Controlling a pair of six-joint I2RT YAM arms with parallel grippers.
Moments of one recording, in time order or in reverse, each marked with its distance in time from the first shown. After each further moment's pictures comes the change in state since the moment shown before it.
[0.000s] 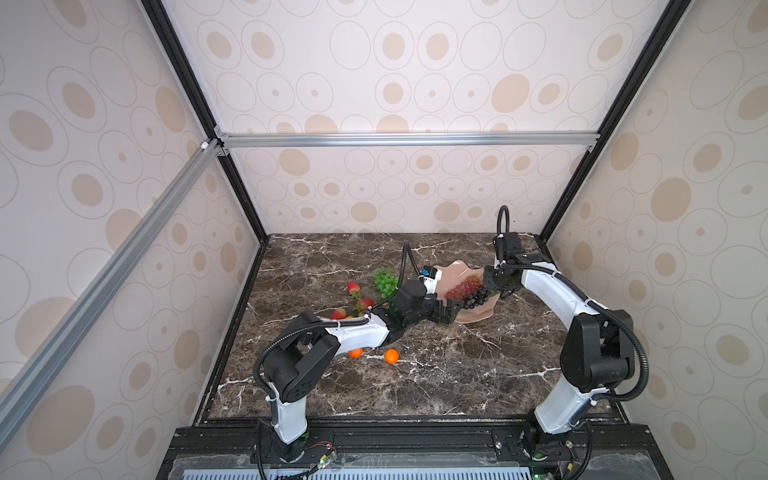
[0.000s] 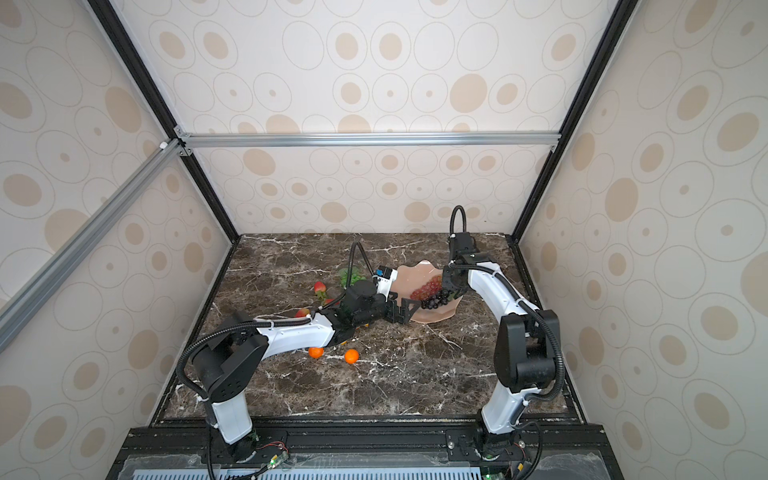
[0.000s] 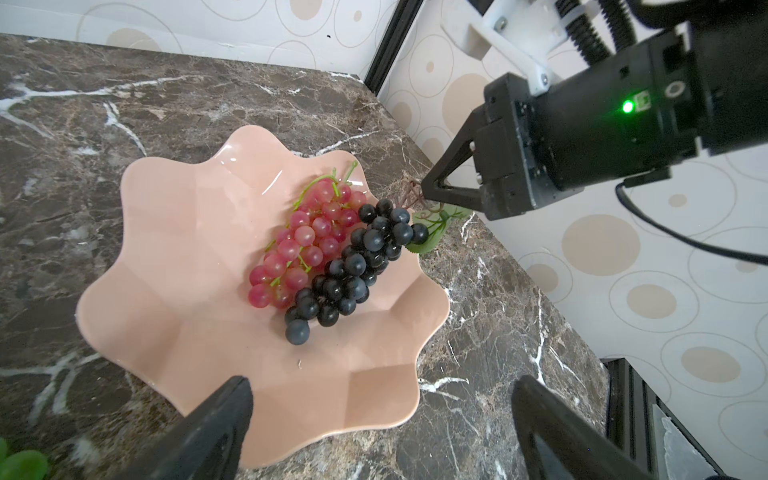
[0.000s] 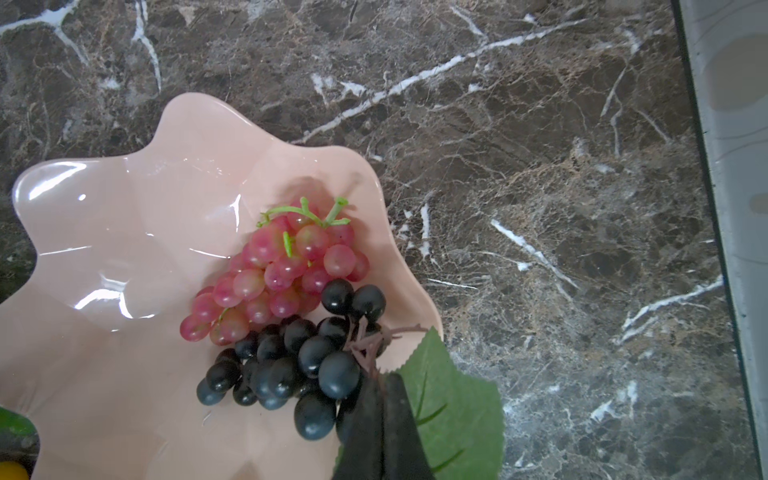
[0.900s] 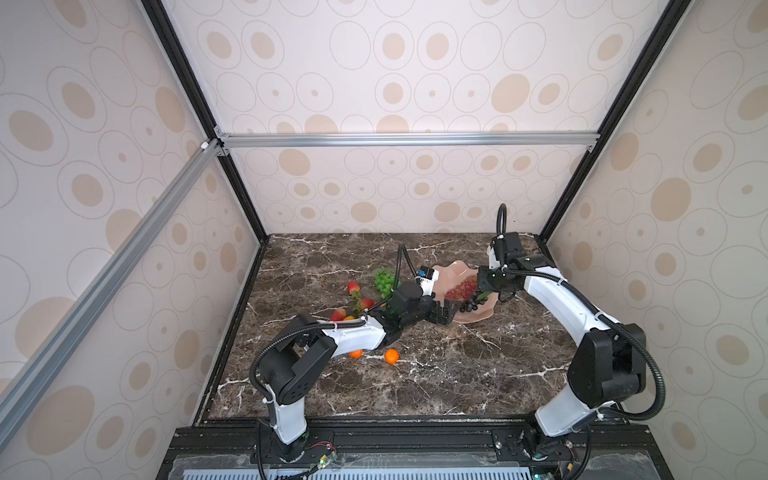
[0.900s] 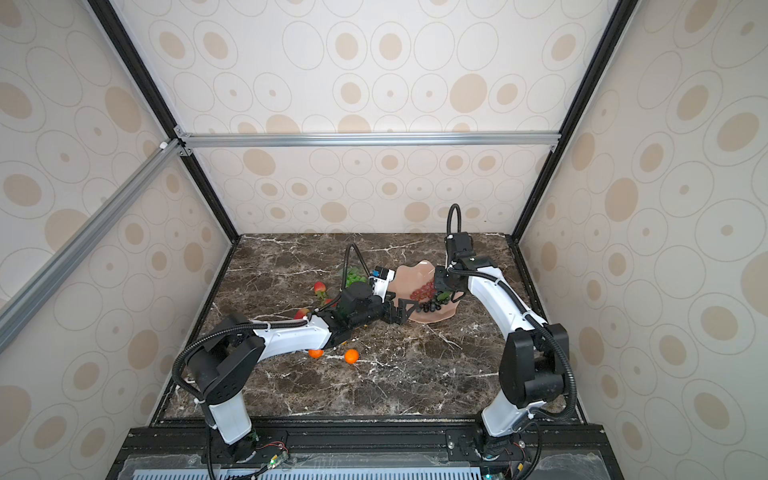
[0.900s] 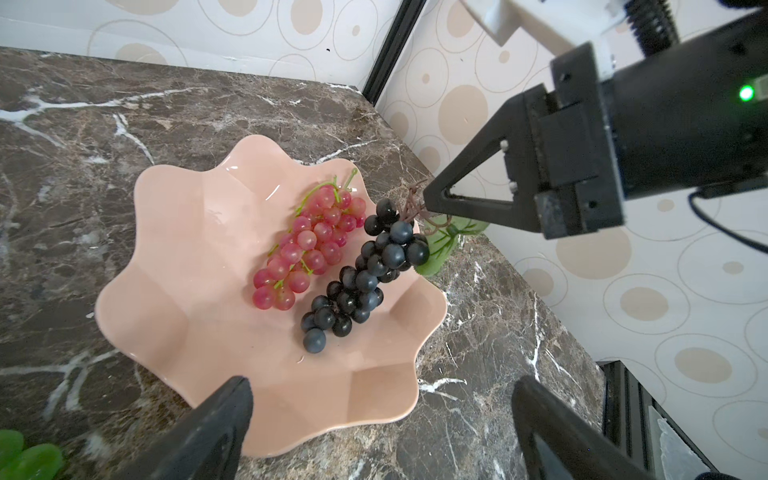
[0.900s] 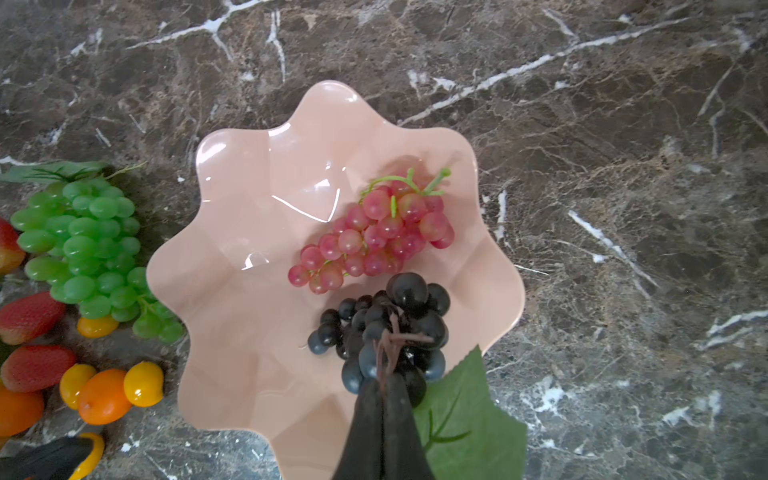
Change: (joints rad) left arm 0.006 -0.024 -0.038 0.046 0.001 0.000; right arm 0.043 -0.089 -0.031 -0.007 -0.148 0.013
